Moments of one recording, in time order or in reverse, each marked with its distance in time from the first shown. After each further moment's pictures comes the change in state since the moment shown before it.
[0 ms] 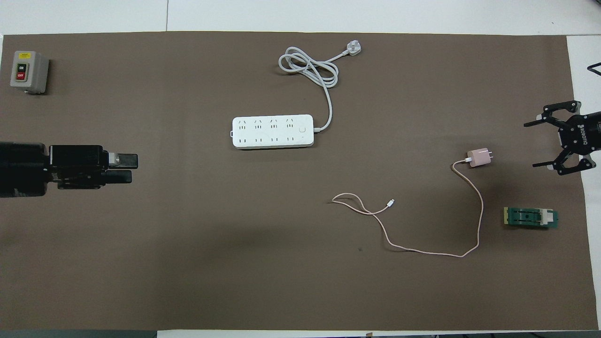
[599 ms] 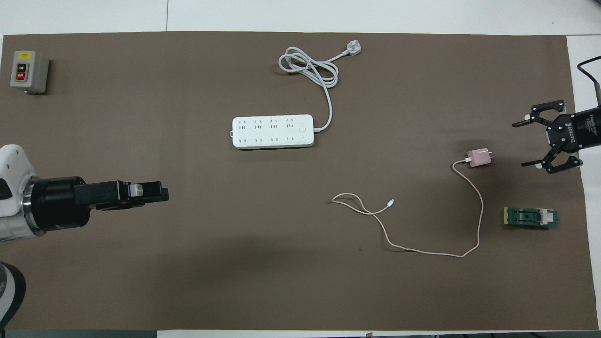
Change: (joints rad) left arm -0.032 -0.097 -0.010 -0.248 -0.291 0.037 0.274; right arm 0.000 0.080 0.000 0.065 0.045 -0.088 0.050
